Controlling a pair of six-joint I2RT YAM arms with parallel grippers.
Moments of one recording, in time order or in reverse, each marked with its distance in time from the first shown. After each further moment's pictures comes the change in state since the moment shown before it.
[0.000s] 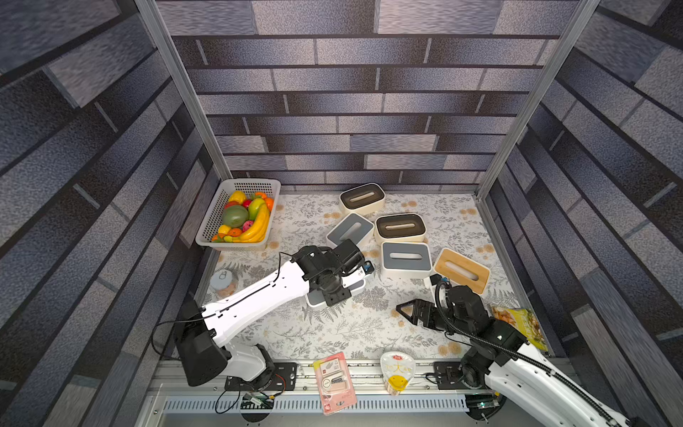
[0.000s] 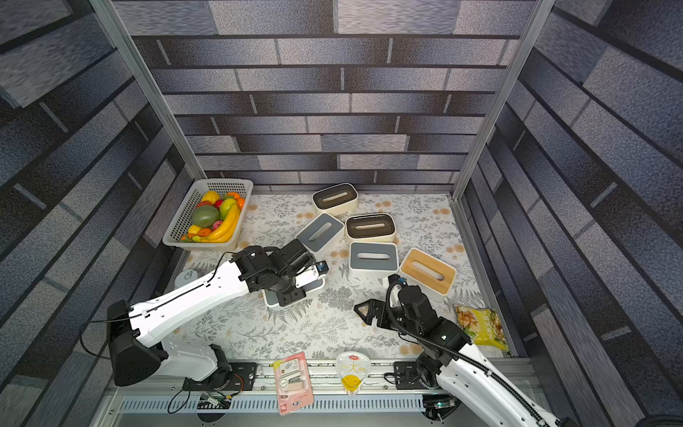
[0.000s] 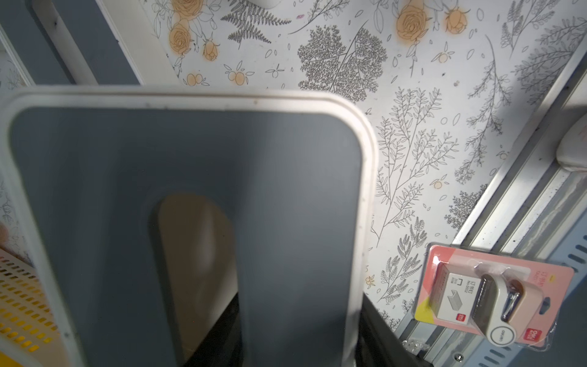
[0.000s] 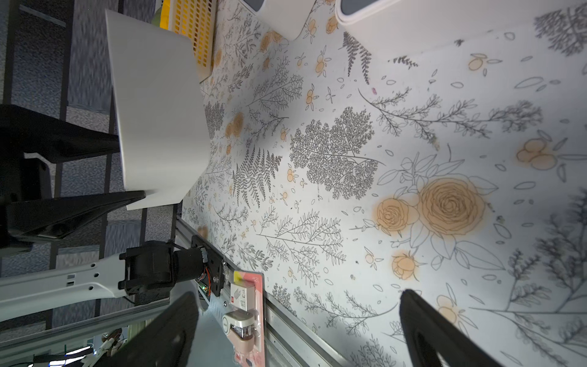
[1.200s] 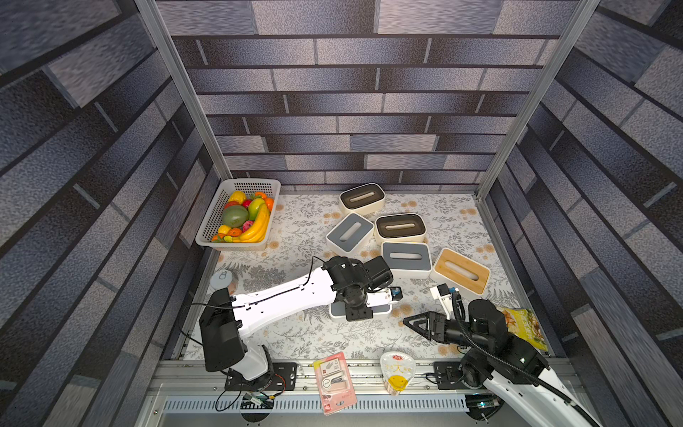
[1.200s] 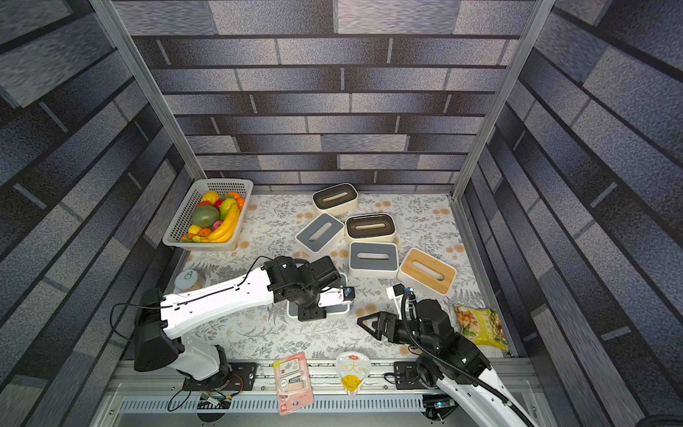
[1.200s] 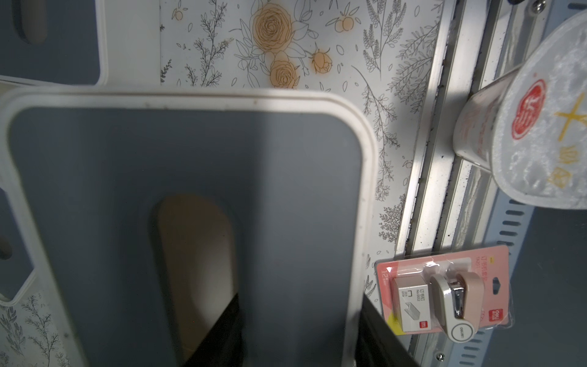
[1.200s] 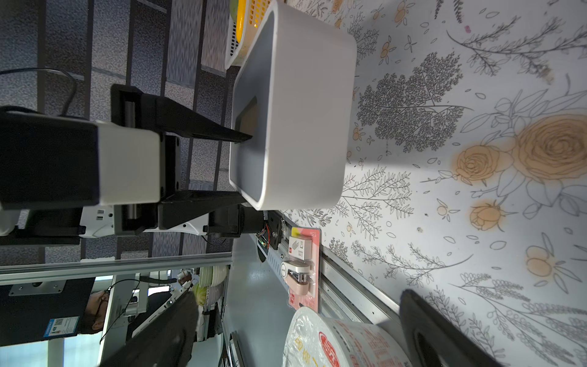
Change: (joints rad) left arm -0.166 0.156 0.073 0.033 0.105 0.093; right arm 0.000 -0.292 -0.007 -0.109 -0.186 0.092
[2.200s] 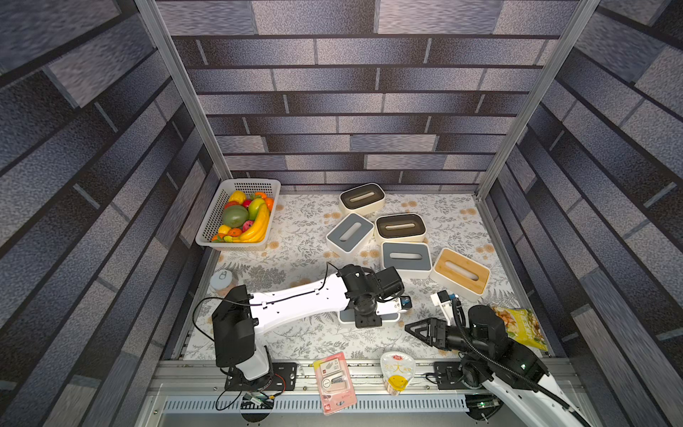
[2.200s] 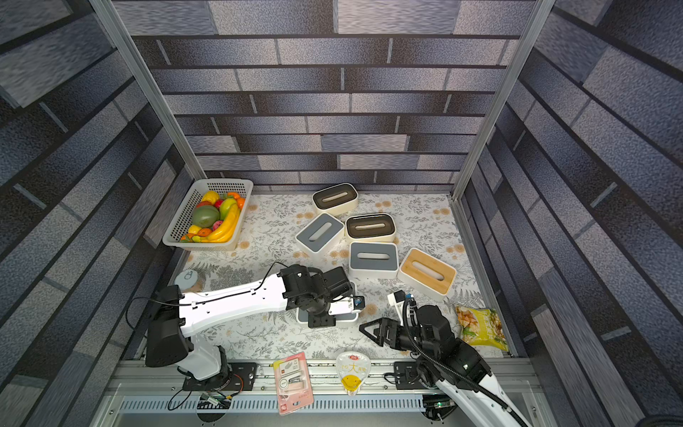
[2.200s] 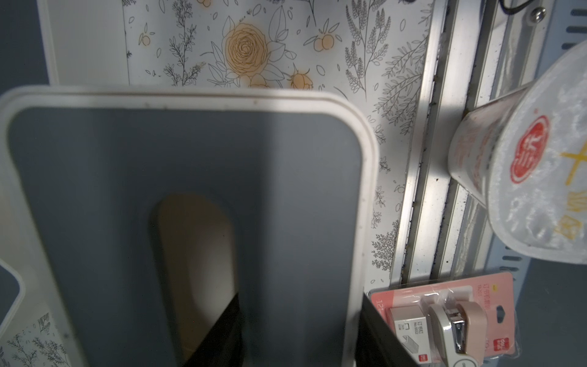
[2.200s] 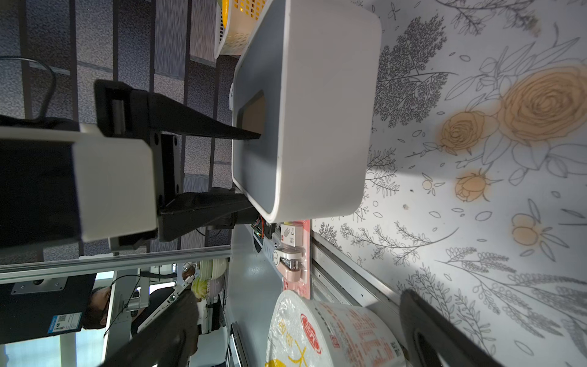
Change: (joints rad) left arm -0.072 0.065 -0.019 0.082 -0.013 -0.030; right arm 0.000 -0.091 -0.053 -0.083 -0.019 0.021
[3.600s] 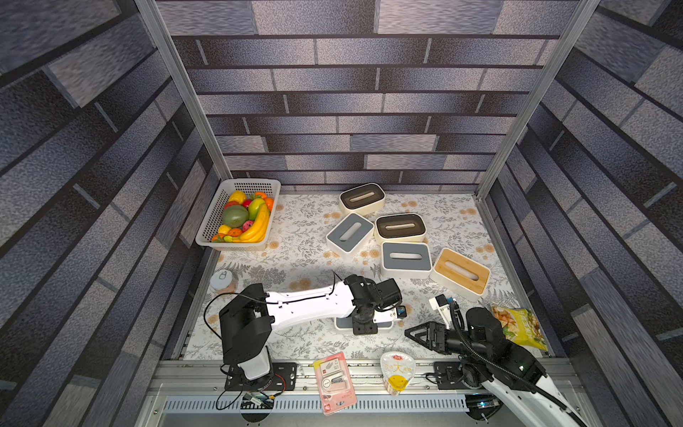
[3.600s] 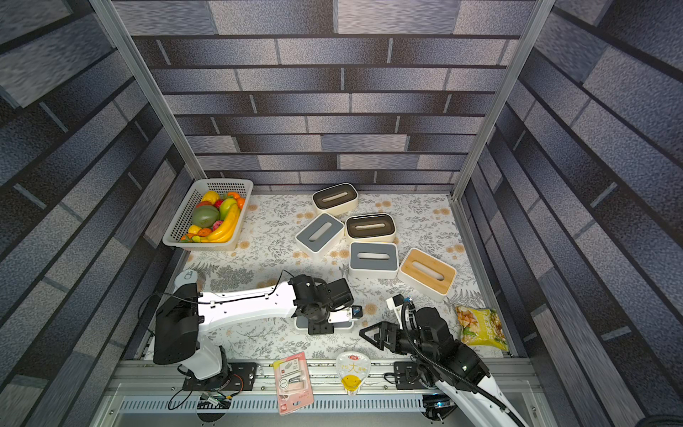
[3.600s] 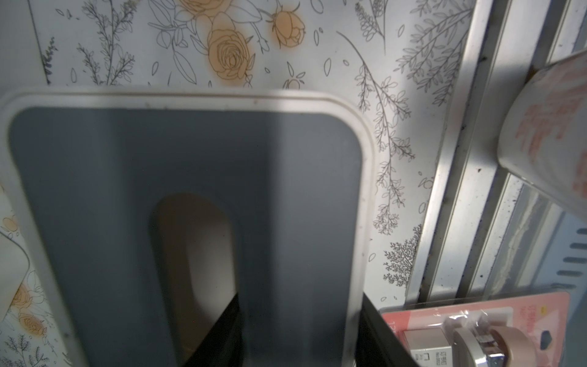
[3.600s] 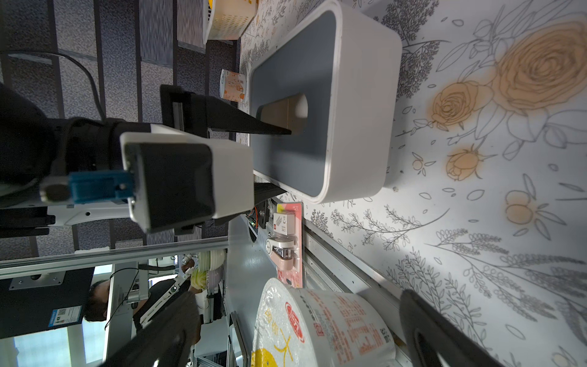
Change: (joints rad) left arm -0.012 0.046 -0.133 0.098 -0.027 -0.009; right arm 0.000 -0.042 -0.036 -0.038 -0.029 0.000
